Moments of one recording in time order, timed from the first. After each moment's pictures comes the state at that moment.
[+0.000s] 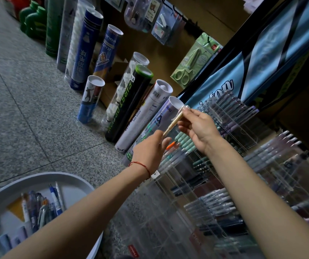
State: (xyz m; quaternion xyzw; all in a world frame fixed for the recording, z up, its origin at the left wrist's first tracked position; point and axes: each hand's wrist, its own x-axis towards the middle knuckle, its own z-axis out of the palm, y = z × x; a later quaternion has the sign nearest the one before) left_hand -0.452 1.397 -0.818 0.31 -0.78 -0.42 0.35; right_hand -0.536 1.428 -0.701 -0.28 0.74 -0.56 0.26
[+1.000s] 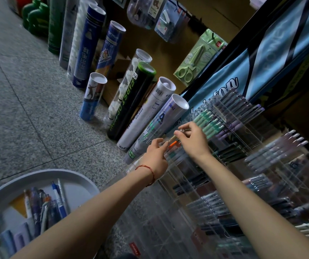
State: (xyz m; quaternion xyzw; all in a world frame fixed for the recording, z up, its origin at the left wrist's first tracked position) left_hand -0.470 1.406 -0.839 0.28 -0.78 -0.52 0.20; right_hand -0.564 1.442 -0.754 -0.44 0.86 -0.27 0.04
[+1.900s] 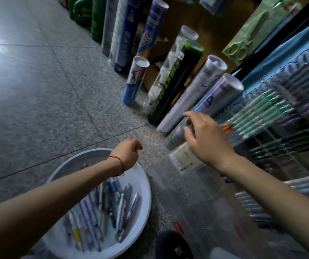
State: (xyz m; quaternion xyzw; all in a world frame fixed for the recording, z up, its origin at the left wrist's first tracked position) left_hand -0.332 1.347 -0.920 0.45 -0.75 -0.48 0.13; right_hand -0.470 1.435 -0.770 -0.64 0.77 -0.04 -0.03
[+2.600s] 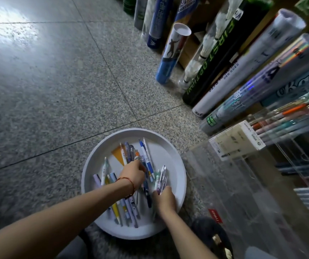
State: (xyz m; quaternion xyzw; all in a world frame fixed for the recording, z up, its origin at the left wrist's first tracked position) left_hand -0.249 1.396 -1.023 0.59 -0.62 -0.53 0.00; right_hand -0.336 1.491 -1.046 -0.23 0.89 -0.07 0.38
